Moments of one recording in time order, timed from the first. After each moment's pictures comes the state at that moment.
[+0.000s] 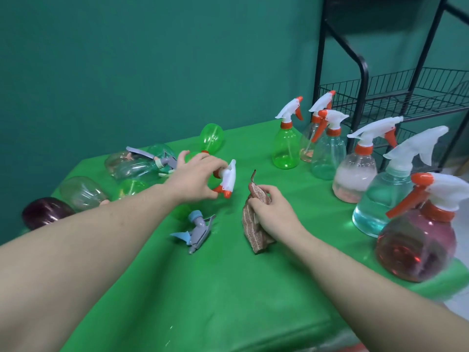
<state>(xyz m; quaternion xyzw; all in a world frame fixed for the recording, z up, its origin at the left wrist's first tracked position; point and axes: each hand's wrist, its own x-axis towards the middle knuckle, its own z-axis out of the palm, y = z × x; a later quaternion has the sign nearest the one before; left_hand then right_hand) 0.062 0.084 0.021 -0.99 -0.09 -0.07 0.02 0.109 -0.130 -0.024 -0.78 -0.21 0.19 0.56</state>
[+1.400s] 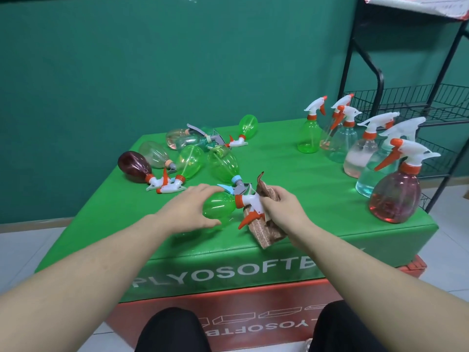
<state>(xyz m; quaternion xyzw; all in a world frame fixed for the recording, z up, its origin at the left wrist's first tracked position) -0.184 0.007 -0.005 -0.98 -0.18 -0.04 -0.10 -0.043 -0.188 -0.013 -0.74 -0.25 0.24 0.57</state>
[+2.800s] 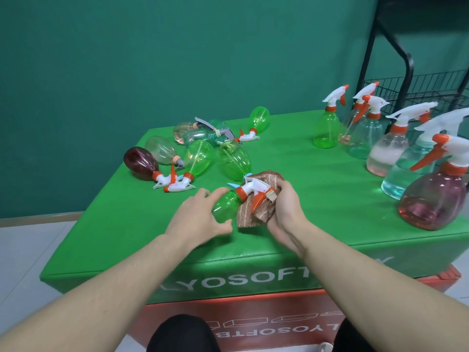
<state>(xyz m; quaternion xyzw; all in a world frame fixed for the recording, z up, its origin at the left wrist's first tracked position) -0.184 -0.002 -0.026 -0.95 -0.29 -0.09 -0.11 -0.051 -0.133 -0.017 -0.49 -0.05 0.38 0.78</state>
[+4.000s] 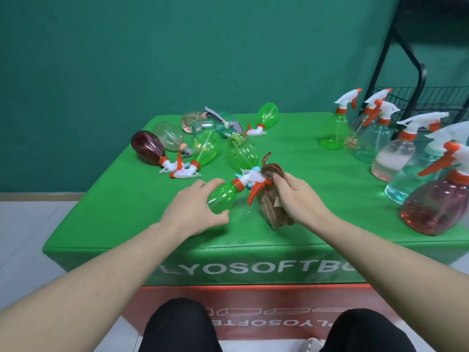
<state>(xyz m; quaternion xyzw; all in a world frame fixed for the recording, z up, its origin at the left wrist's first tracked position) -0.209 0.003 -0.025 -0.94 -0.30 -0.12 -0.14 -0.040 -0.159 -0.003 -0.80 -0.41 0.13 0.42</state>
